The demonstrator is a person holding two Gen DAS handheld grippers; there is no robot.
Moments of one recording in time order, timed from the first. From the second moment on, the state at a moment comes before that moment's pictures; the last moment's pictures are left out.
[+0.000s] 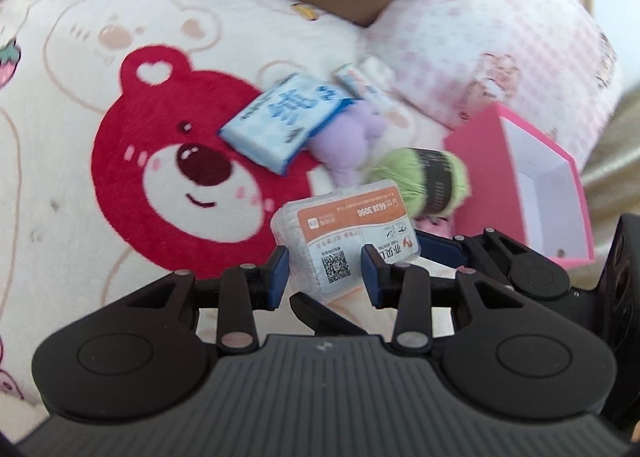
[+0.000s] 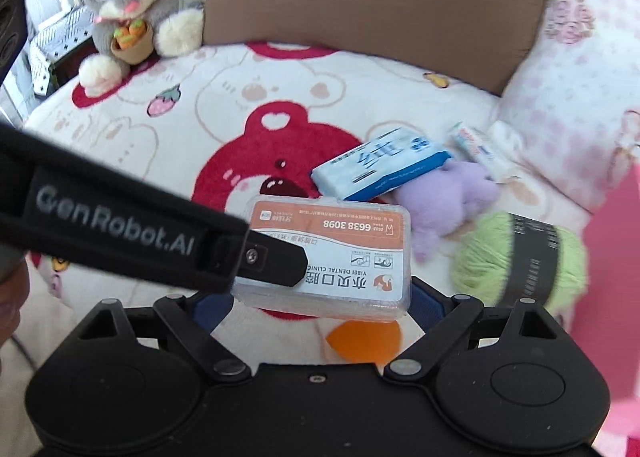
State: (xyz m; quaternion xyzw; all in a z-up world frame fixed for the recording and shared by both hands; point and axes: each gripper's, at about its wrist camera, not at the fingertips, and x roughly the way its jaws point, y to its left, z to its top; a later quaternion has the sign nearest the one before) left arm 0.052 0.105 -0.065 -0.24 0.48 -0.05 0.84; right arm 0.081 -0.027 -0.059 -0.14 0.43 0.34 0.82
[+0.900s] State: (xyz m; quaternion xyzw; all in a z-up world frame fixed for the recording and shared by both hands) left arm 0.037 -0.063 0.056 -0.12 0.46 -0.16 0.87; right arm 0.042 -0.183 0.038 -0.10 0.39 0.26 0.88
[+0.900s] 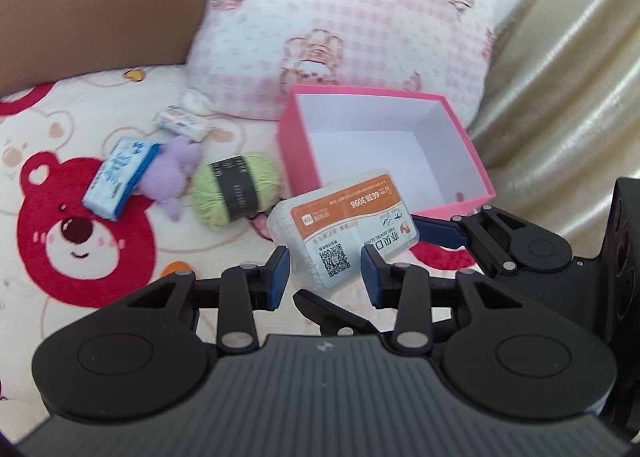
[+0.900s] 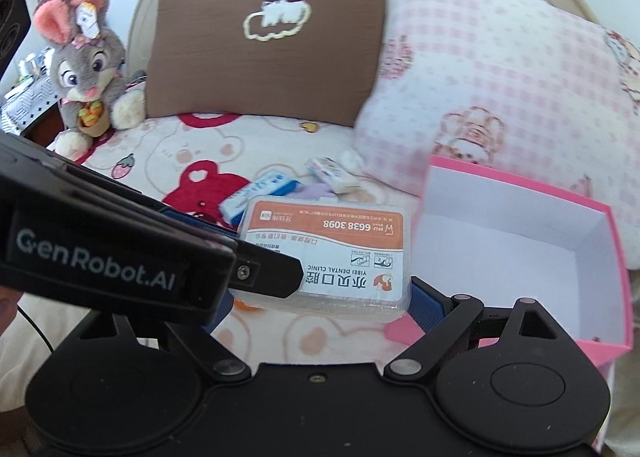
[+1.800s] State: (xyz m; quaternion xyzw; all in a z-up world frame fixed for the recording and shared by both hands) left arm 0.087 -0.178 0.106 -0.08 0.45 -0.22 0.86; right arm 0.069 -0.280 0.072 -0.07 0.38 0.18 0.91
